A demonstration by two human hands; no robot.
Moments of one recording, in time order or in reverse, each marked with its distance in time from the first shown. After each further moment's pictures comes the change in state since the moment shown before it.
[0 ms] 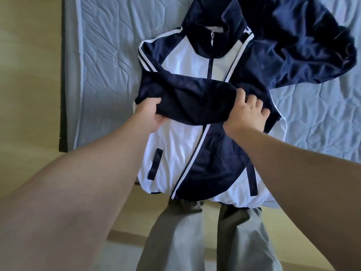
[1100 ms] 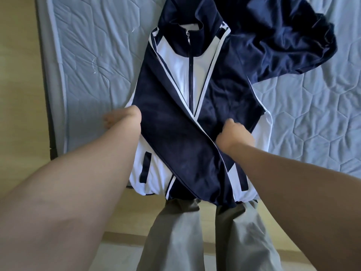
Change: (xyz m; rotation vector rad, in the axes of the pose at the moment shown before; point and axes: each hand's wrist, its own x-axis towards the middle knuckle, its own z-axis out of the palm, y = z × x) left_hand 0.018 0.006 0.002 0.737 0.555 0.099; right_hand -0.017 0.041 0.031 0.187 -0.320 0.112
